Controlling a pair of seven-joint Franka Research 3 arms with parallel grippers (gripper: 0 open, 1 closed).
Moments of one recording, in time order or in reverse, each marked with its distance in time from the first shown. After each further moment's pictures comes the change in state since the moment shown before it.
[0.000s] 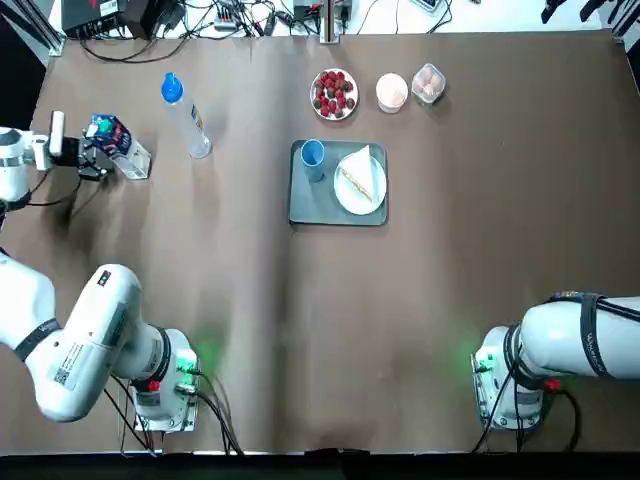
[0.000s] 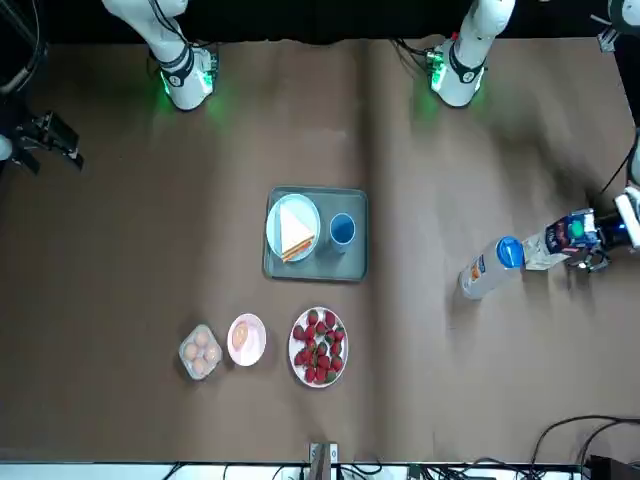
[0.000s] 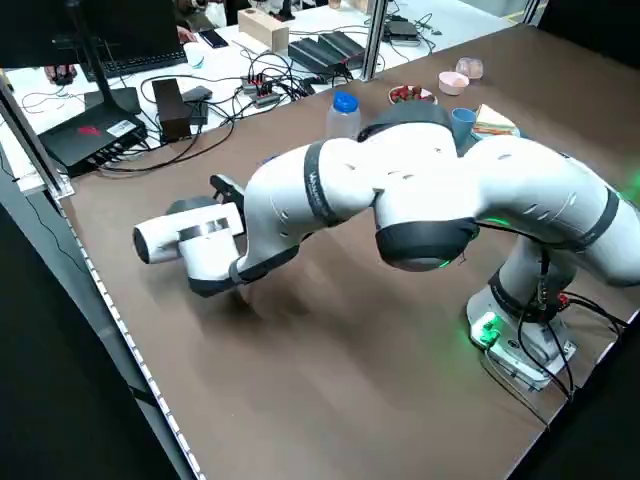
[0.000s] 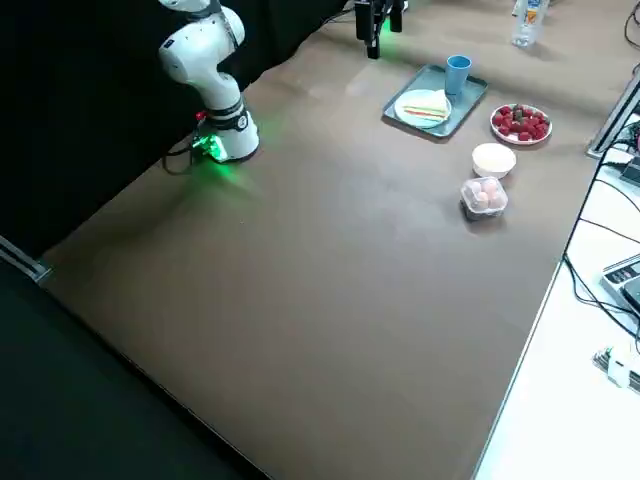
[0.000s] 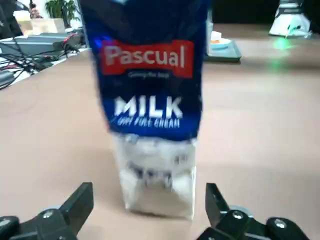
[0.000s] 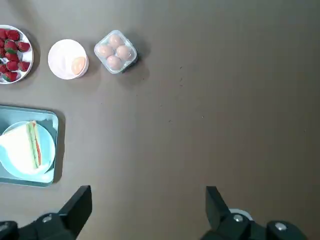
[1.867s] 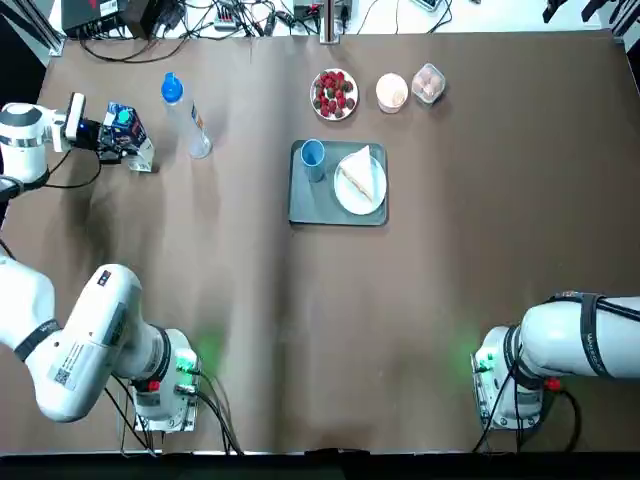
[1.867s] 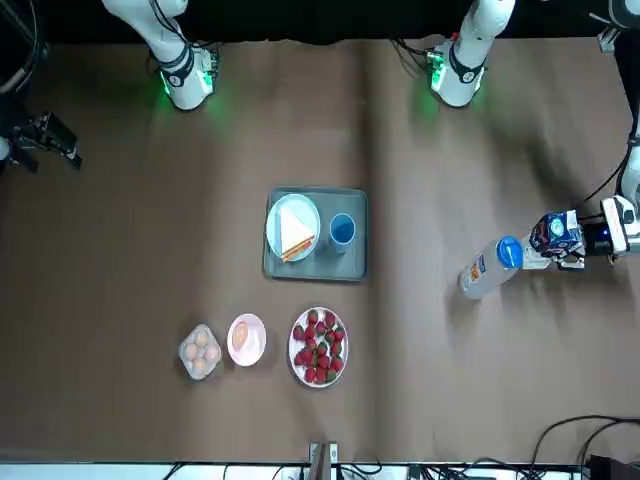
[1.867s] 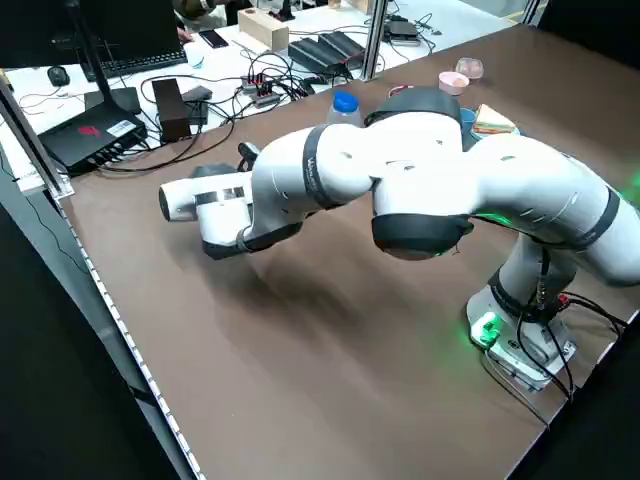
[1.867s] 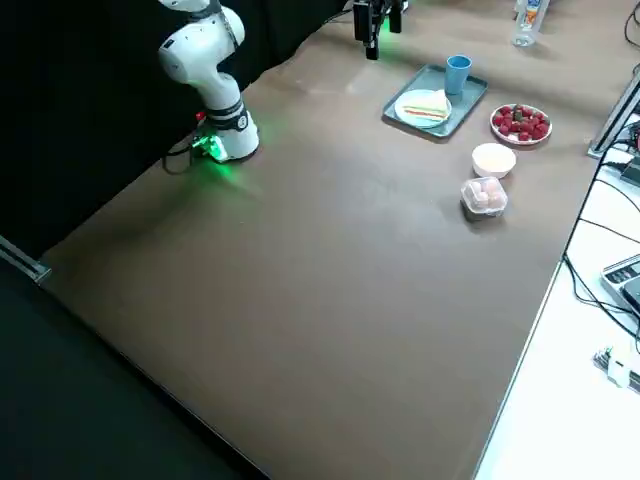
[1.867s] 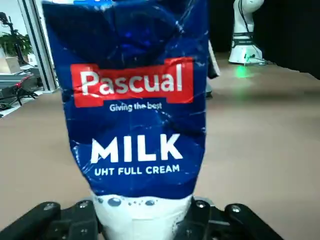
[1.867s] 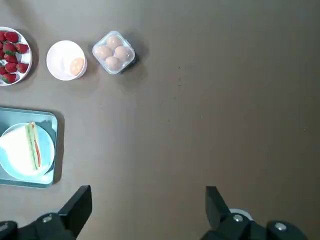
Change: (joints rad) left arm 0.000 0.013 -0.156 -0.095 0.050 -0.056 -0.017; right arm -0.003 0.000 -0.004 0.000 0.000 0.001 0.003
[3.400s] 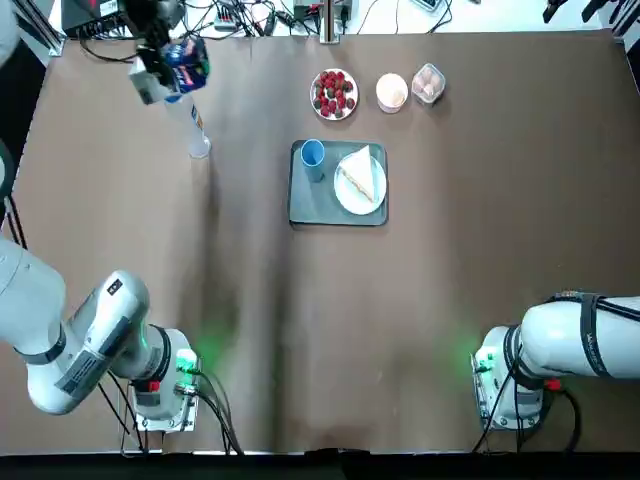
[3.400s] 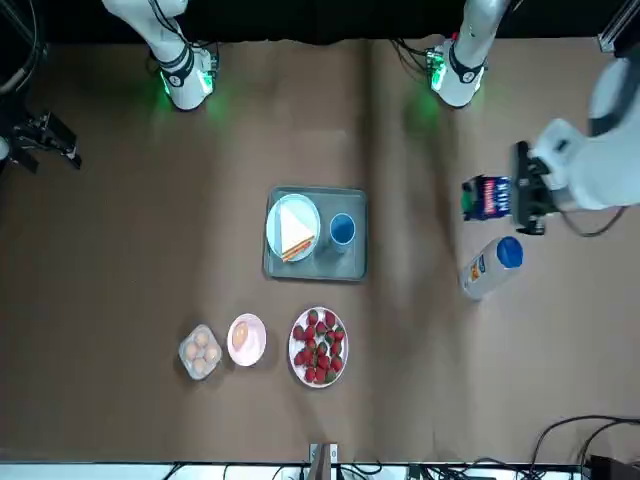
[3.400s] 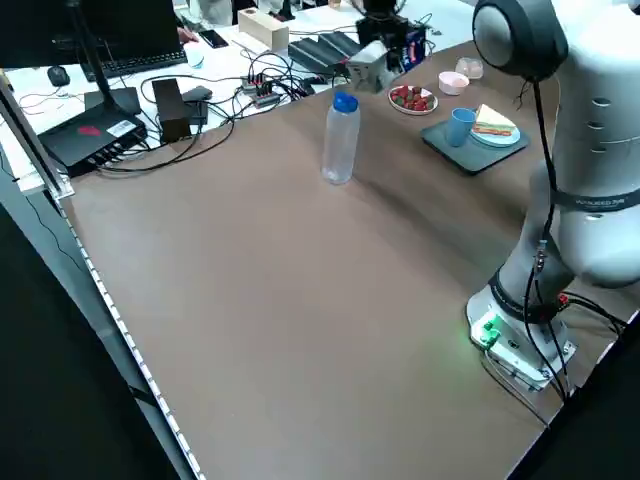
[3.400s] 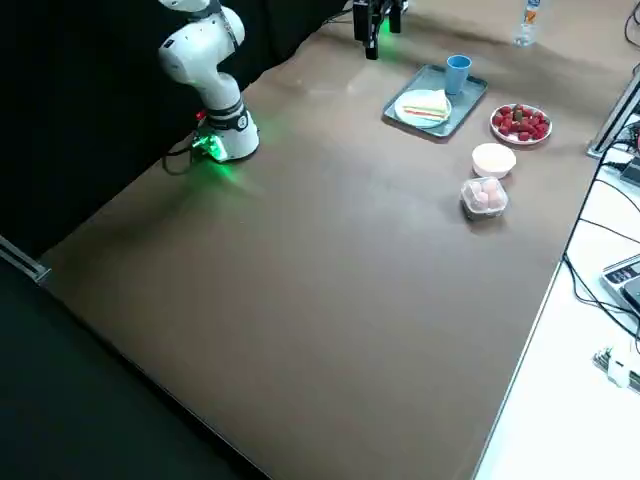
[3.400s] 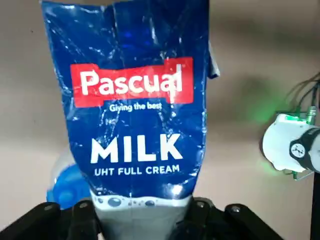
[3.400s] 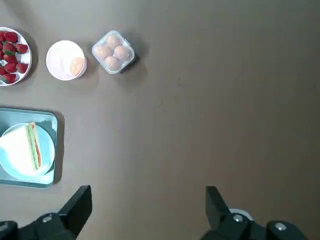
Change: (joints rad) left arm -0.269 -0.646 -0.512 -0.065 0.597 -0.152 -1.049; right arm 0.000 0.000 0.000 0.000 0.000 -0.003 0.005
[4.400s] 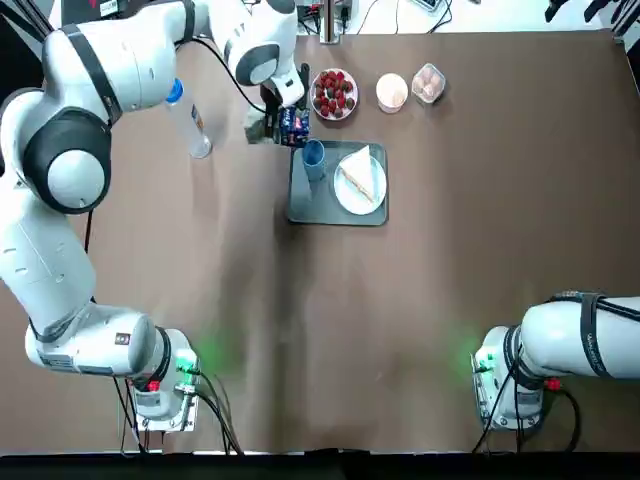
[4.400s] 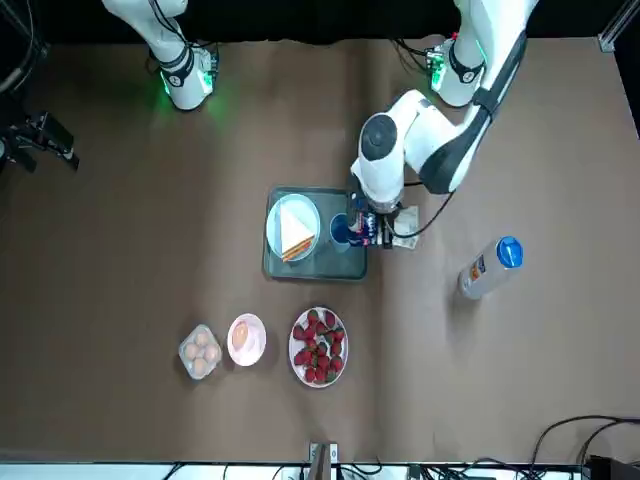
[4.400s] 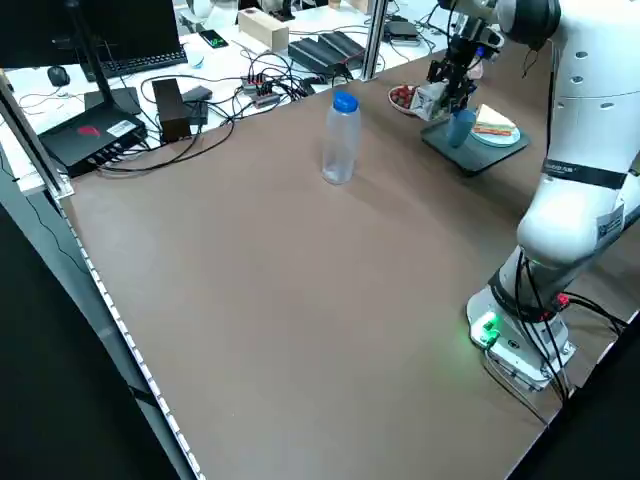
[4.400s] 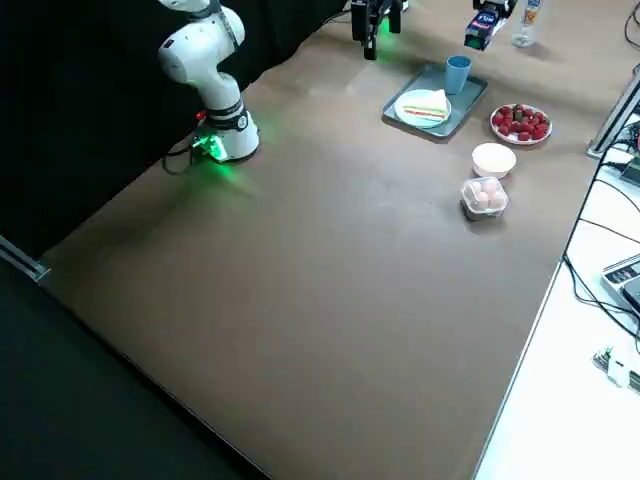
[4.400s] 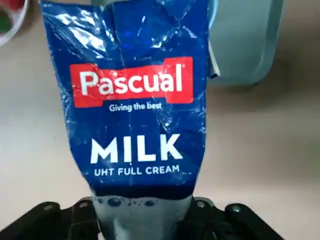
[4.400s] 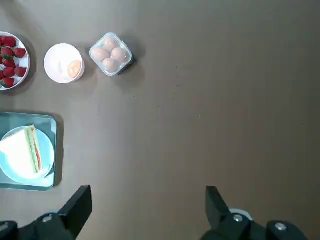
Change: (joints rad) left arm -1.008 0.044 0.553 -0.182 0.263 0.490 -0.531; right arm -0.003 -0.002 -0.004 0.000 0.000 0.003 0.014
